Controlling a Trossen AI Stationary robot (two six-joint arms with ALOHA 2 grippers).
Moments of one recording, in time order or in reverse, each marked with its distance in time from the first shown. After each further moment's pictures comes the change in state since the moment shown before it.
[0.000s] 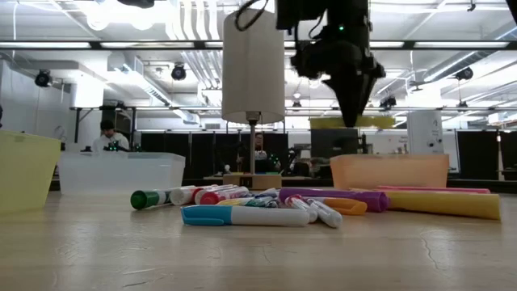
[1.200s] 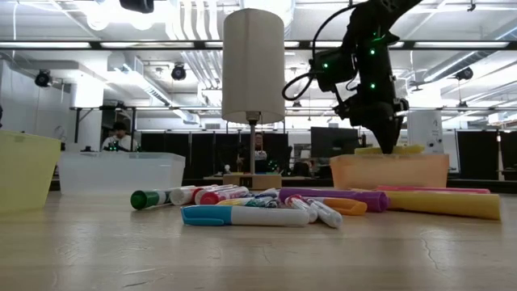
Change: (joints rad) left arm 0.002 0.002 0.000 -0.002 -0.122 0.066; right arm -0.414 -0.192 -0.404 0.182 0.027 -0.330
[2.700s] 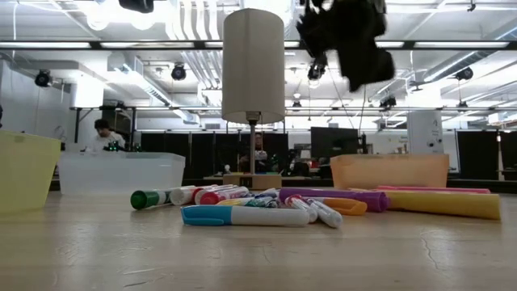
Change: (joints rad) left arm 0.000 0.000 0.000 -0.003 0.013 -0.022; right arm 0.413 -0.005 0.220 0.157 -0.571 0.377
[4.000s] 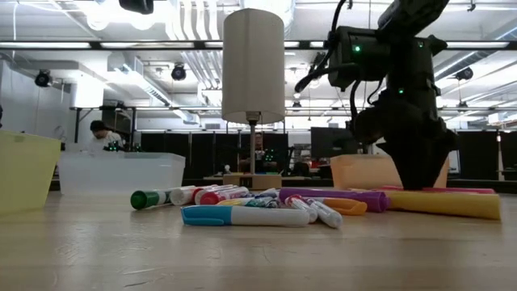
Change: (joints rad) left arm 0.000 0.003 0.000 -0.001 -0.013 0.001; right arm 0.049 0.049 -0.478 0.294 0.213 0.237
